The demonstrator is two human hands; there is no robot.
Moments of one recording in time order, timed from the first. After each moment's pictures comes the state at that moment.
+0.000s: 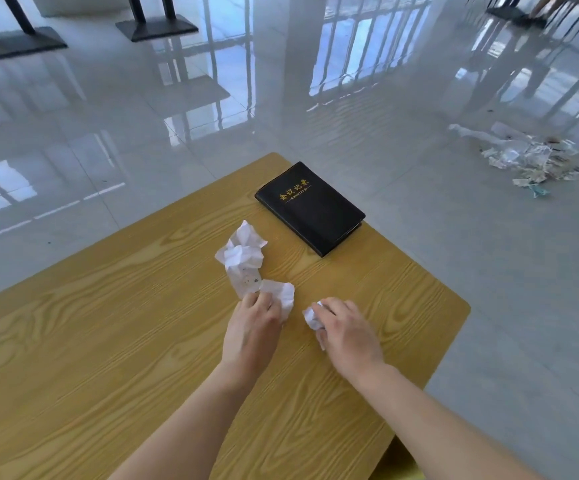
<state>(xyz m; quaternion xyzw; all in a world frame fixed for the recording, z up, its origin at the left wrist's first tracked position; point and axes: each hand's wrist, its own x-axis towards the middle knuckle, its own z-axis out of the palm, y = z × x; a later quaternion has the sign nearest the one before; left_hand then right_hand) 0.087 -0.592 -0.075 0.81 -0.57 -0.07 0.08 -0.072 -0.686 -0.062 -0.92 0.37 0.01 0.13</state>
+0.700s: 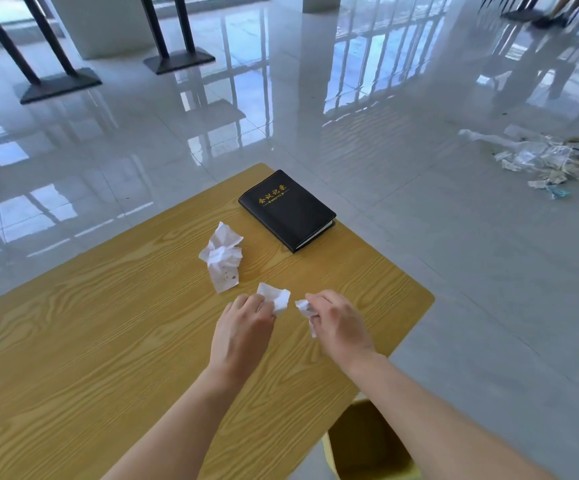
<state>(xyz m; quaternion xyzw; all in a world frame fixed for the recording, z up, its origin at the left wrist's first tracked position) 0.011 -0.580 -0.027 0.83 -0.54 -0.01 0.14 -0.135 -0.700 -0.038 -0.90 0.34 -0.11 0.23</state>
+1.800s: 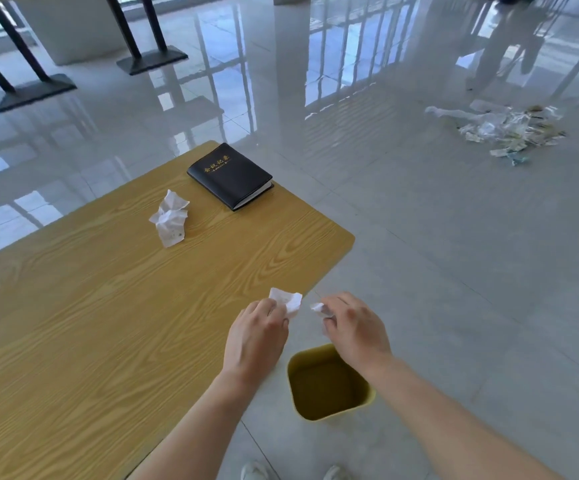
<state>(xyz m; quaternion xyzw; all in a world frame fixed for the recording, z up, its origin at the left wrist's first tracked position) -0.188 -0.551 -0.015 0.80 -0.57 -0.04 0.17 -0.344 -0.662 -0.027 -0.88 0.41 -0.11 0.19</state>
